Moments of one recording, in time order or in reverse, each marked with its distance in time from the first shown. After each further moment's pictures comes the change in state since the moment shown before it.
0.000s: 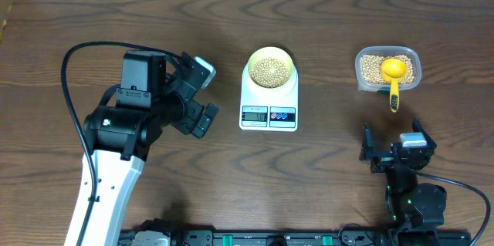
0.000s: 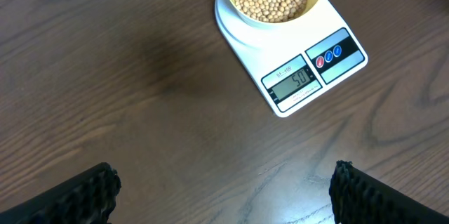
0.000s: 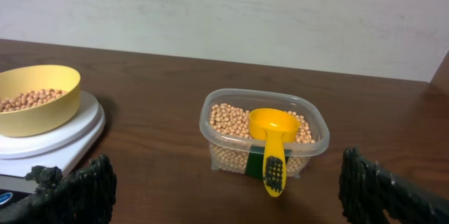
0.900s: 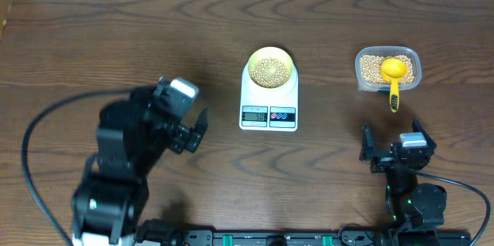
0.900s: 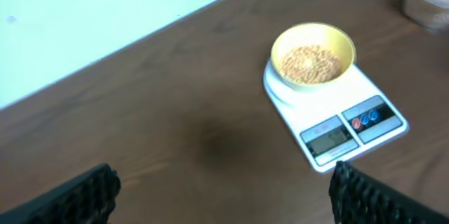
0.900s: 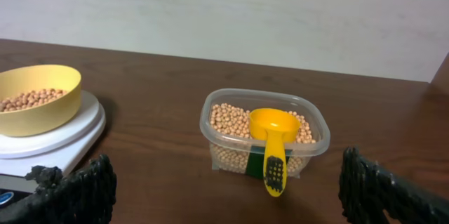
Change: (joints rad) left arm 0.000 -0.434 -0.315 0.324 -0.100 -0.082; right arm 0.000 -0.001 0.000 -0.001 -0.002 0.000
